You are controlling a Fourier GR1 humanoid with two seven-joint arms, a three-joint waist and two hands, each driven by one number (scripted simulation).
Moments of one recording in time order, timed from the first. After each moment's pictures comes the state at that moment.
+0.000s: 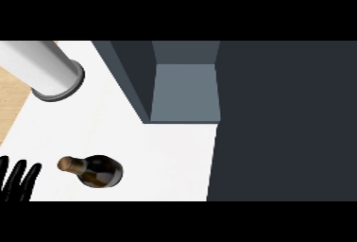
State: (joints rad) left arm 0.58 0.15 -0.11 -2.37 0.31 -0.07 -0.05; right arm -0.05 -0.14 0.11 -2.43 -0.16 0.03 0.51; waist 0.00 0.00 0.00
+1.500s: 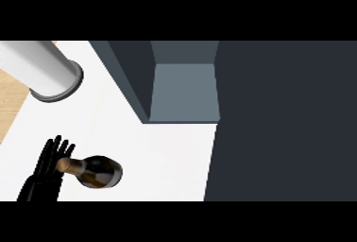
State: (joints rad) left arm 0.23 0.15 0.16 -1.43 0.30 -0.36 -0.41; right arm -0.10 -0.09 0.15 -2.46 -0.12 0.02 0.58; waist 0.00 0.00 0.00
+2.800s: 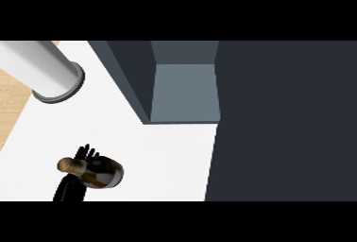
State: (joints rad) left arm -0.03 0.16 0.17 -0.70 0.18 -0.48 -0.78; right arm -0.12 -0.08 0.11 -2.46 -0.11 0.06 0.60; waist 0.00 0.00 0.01
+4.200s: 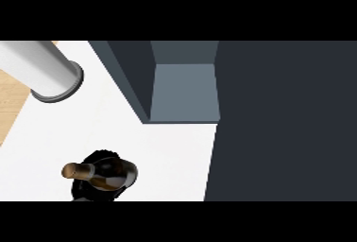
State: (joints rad) left arm -0.14 0.09 0.14 -0.66 0.25 -0.47 -0.78; right arm -0.09 -0.05 0.13 -2.45 -0.10 0.08 0.58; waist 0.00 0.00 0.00
